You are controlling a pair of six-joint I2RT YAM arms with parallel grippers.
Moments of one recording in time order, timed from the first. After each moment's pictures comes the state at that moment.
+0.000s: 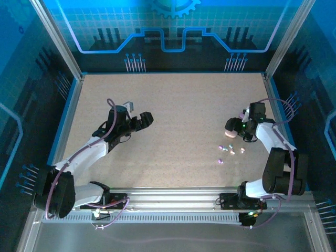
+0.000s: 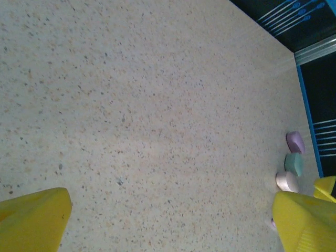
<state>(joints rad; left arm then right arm) -0.30 1.23 0.71 -0.09 0.21 -0.72 -0.15 1.42 0.85 -0.55 -0.24 0.33</state>
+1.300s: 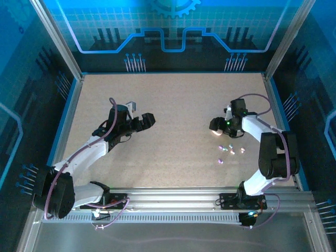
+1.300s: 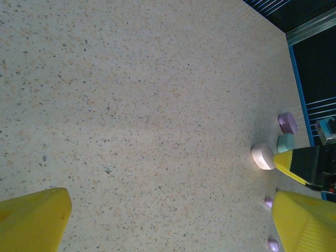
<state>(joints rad) -0.31 1.22 0.73 -0.13 0.26 -0.68 0.06 1.61 0.93 -0.51 -0.32 0.35</state>
